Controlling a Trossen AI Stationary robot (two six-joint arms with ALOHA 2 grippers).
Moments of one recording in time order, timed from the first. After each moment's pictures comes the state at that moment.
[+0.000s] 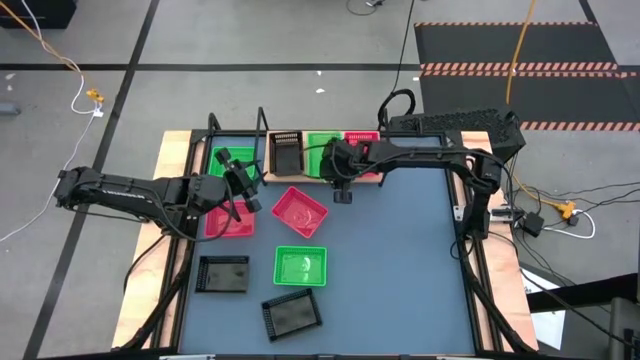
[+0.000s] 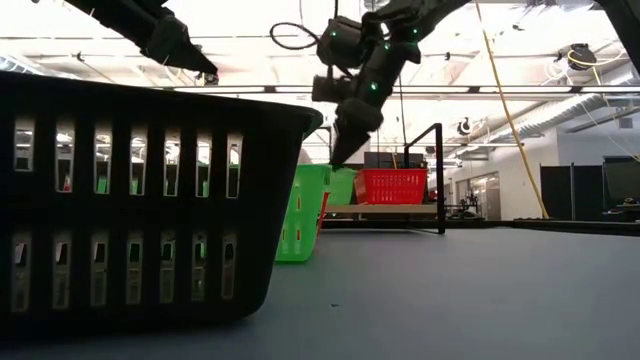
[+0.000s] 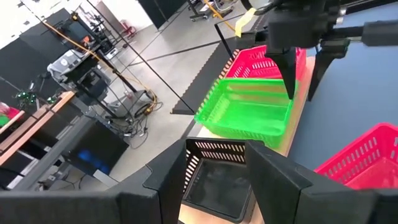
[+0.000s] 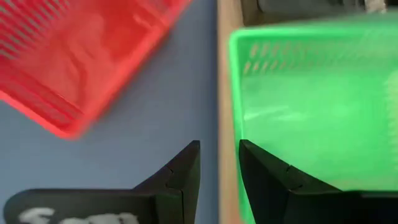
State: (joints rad) left arm -0.06 0.87 0.66 -0.17 -0.77 0.28; right arm -0.29 1.85 1.42 -0.60 0.04 -0.33
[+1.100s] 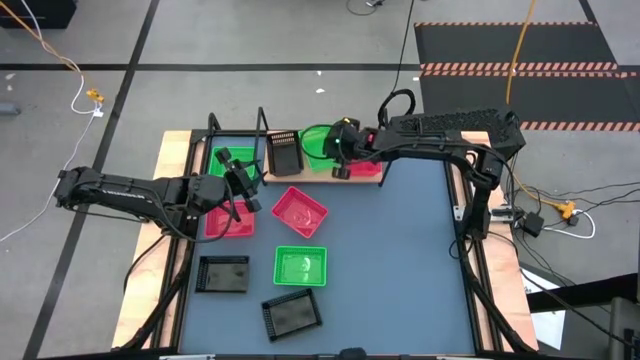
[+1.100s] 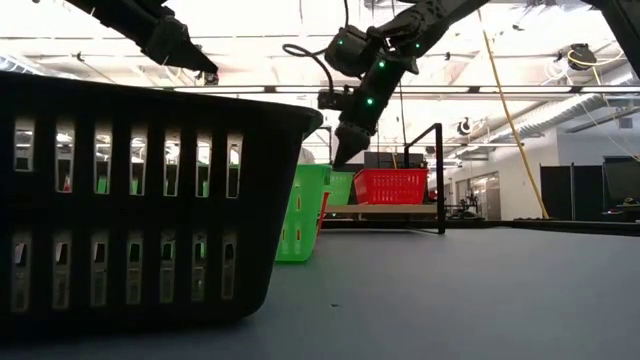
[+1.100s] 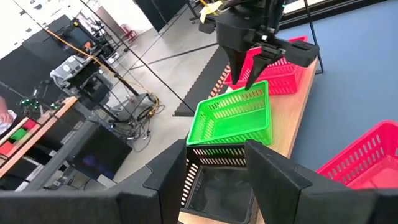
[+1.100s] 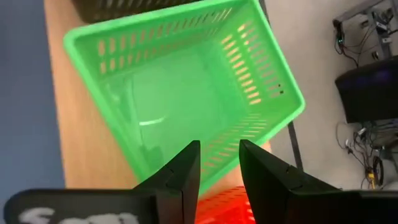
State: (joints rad) left arm -0.06 0.87 0.66 -0.15 -0.77 0.31; right arm -0.38 1.84 1.40 -0.44 0.29 -0.41
